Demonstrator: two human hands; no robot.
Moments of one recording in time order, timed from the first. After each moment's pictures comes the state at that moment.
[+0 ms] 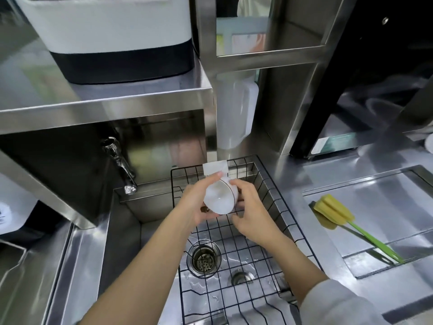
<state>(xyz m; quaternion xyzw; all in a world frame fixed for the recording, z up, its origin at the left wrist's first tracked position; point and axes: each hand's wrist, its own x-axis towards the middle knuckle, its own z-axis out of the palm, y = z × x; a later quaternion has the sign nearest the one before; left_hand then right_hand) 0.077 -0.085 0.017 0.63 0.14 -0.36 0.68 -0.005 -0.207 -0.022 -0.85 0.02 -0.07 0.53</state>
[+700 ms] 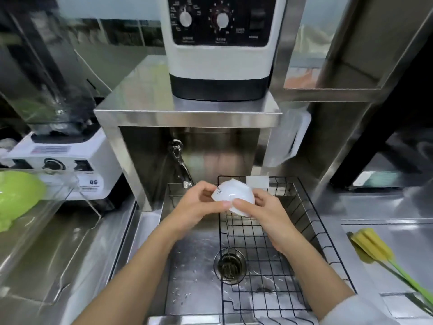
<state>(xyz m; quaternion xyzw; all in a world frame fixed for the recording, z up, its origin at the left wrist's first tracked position) 0.042 0.035 0.060 0.72 -0.11 -0.19 0.66 -0.002 -0.139 0.056 -0.72 0.09 0.04 0.69</state>
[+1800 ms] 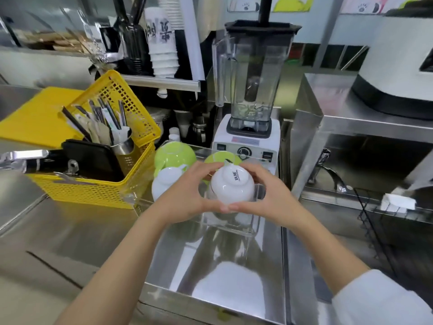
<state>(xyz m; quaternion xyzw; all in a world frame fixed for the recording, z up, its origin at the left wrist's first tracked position) -0.024 0.422 0.130 0.89 -0.14 0.00 0.43 -0.011 0.223 0.125 -0.82 -0.22 0.04 0.52</state>
